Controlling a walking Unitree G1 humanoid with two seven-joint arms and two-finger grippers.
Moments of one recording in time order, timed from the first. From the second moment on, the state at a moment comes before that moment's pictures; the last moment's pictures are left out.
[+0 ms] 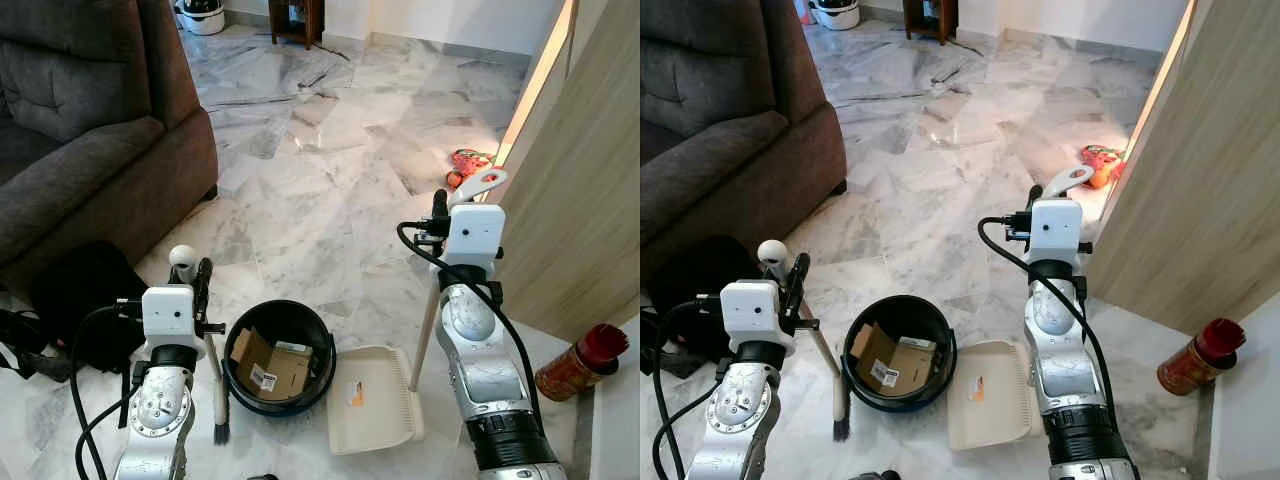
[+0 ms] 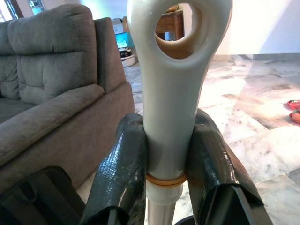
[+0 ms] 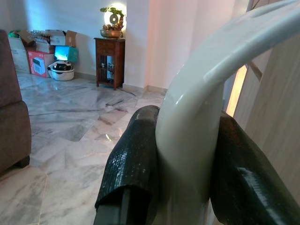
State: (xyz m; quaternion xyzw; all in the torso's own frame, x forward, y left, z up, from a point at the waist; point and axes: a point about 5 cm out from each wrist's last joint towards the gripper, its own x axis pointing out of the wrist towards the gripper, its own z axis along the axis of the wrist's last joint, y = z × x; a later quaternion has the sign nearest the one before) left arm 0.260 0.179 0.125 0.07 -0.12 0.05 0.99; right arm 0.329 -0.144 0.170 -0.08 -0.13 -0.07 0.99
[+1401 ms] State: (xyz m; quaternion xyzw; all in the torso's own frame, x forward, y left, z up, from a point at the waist) left arm 0.262 0.173 0.126 0.06 -0.12 0.04 0.99; right arm 0.330 -0.145 0.164 -0.07 -0.12 -0.07 0.99
